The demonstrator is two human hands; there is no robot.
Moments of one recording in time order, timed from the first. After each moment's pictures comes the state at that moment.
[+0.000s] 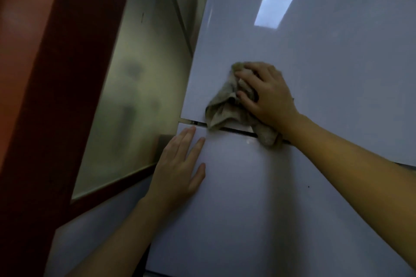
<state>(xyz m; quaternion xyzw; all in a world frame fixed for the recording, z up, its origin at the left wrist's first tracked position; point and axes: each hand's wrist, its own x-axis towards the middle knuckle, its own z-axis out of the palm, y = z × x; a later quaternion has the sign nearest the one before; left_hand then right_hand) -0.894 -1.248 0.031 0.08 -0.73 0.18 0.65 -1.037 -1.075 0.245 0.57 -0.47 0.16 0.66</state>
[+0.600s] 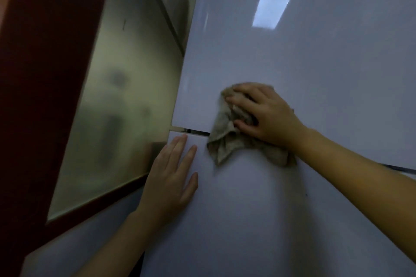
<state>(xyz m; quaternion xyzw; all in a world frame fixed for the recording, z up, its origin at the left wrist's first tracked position) -0.893 -1.244 0.033 0.09 -0.74 0.18 0.65 -1.053 -1.053 0.232 0.63 -0.45 0.07 0.63</state>
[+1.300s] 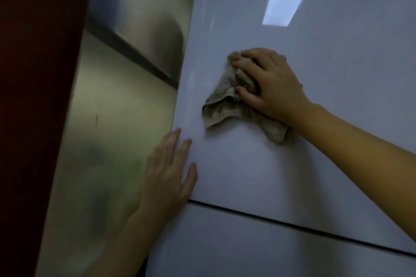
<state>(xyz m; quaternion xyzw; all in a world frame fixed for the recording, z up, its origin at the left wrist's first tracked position) -0.879 -1.222 0.202 0.14 -0.71 0.11 0.68 -1.045 -1.066 0.433 0.59 -0.48 0.14 0.63</state>
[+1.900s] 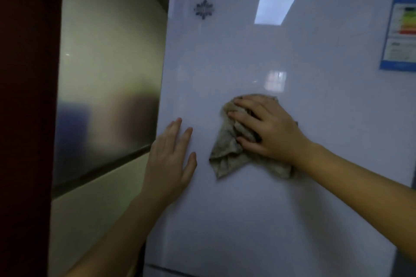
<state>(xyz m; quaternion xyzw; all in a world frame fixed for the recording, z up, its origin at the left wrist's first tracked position) -0.881 -1.191 0.453 0.17 -0.77 0.14 0.60 -1.081 -1.008 0.581 0.66 -0.47 0.09 0.58</state>
